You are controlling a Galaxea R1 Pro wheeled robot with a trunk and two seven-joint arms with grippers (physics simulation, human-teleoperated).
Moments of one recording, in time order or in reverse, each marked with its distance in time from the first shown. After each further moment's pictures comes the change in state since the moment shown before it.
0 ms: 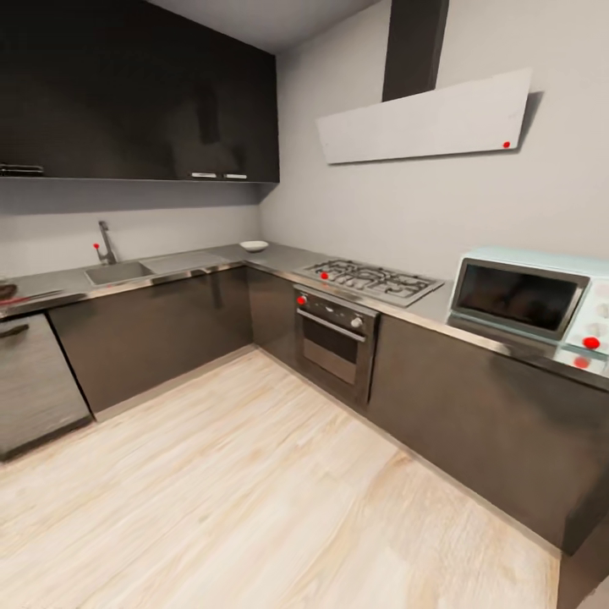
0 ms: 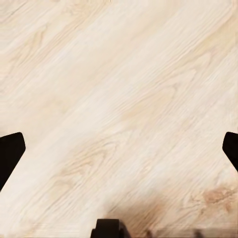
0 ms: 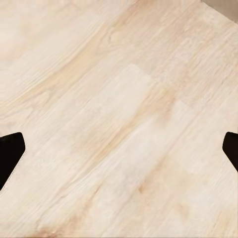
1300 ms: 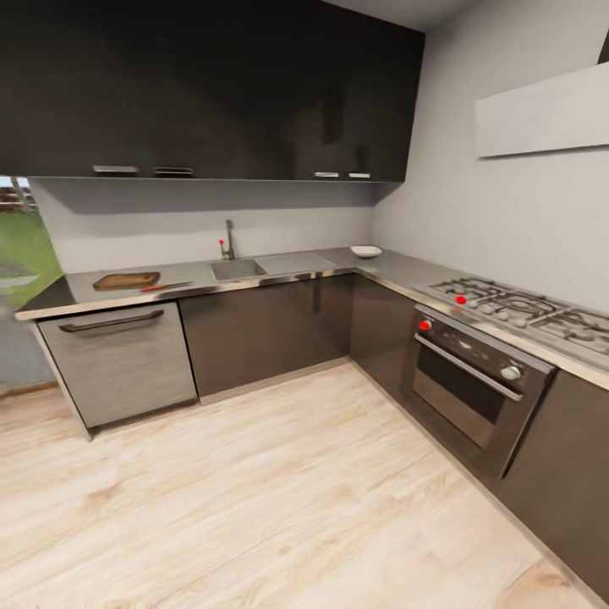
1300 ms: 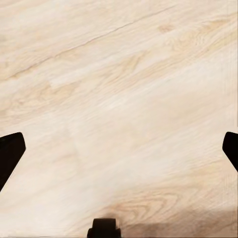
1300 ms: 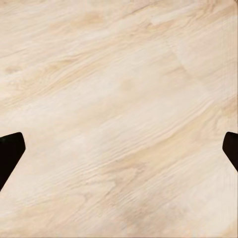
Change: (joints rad) left arm 0.000 -0.007 -0.003 0.001 0.001 0.000 0.000; right arm 0.000 0.001 0.002 0.002 0.000 0.000 0.000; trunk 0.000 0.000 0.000
